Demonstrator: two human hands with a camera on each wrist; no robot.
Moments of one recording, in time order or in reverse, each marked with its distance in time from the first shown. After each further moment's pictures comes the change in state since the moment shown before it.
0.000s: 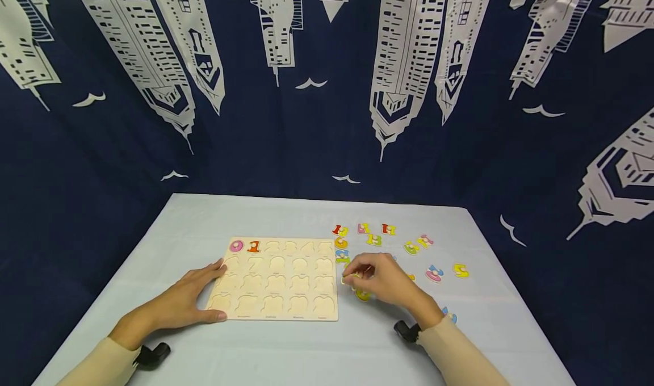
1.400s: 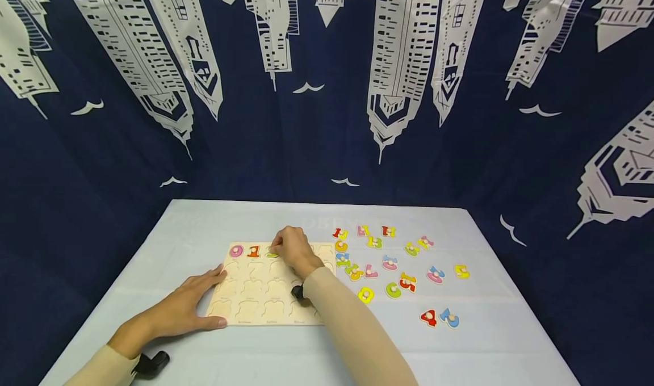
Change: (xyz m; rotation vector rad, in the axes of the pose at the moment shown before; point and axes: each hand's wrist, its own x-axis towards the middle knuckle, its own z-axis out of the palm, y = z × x) left_hand -0.002 0.001 -0.001 -0.013 0.005 0.033; right_hand 0.180 -0.059 0.134 -0.123 0.071 0.152
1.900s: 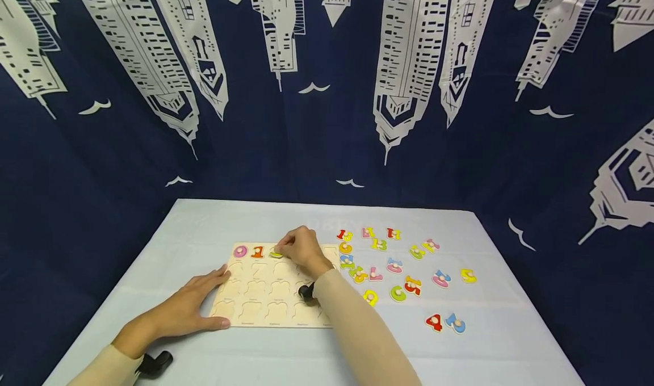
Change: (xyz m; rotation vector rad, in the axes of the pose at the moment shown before) left_hand -0.002 0.000 0.000 0.001 0.007 -0.004; right_hand -0.001 0.015 -0.002 0.169 0.006 0.036
